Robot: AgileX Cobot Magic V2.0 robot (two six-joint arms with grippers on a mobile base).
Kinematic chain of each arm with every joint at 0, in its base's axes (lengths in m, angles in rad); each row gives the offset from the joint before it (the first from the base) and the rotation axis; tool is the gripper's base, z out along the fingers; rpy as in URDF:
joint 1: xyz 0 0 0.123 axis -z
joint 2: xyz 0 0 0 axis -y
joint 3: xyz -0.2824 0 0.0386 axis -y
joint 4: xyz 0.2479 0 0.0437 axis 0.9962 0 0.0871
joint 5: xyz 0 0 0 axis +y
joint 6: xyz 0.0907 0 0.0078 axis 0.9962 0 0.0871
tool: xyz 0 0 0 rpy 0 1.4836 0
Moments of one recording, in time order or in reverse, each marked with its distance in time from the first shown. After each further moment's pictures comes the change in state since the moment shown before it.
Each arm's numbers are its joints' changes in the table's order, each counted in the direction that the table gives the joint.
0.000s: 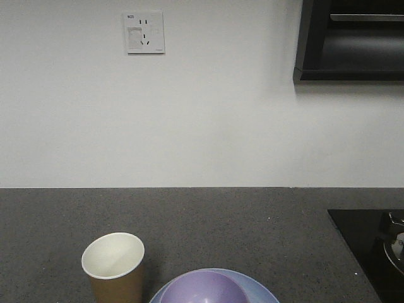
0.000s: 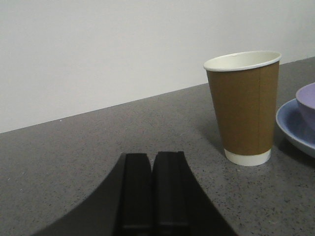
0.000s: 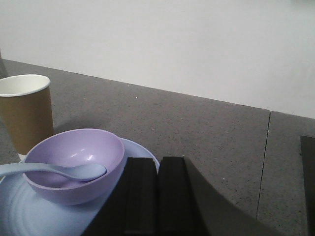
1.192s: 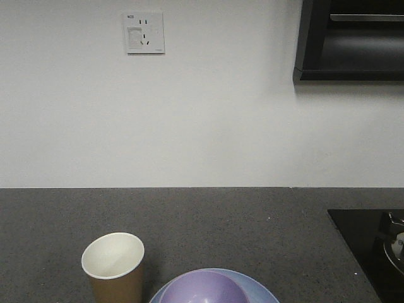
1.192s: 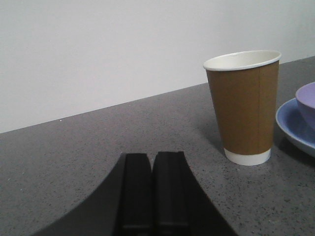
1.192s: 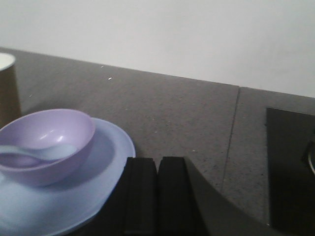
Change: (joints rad) left arm 0.000 0.000 0.000 0.003 0.001 0.000; right arm 0.127 0.087 -0.008 -0.135 0.131 0.156
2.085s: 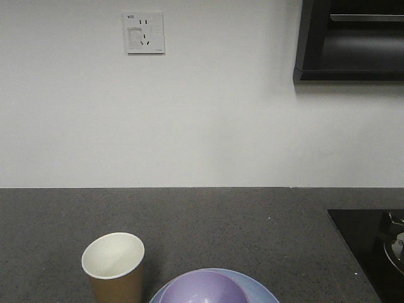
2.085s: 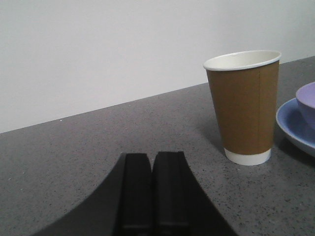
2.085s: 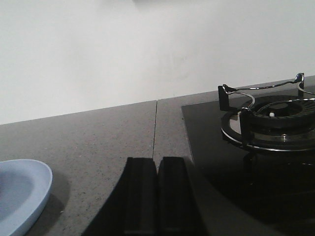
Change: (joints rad) left arm 0.000 0.000 0.000 0.000 0.001 0.000; right arm 0.259 0.346 -0.356 -0.139 -0.199 0.298
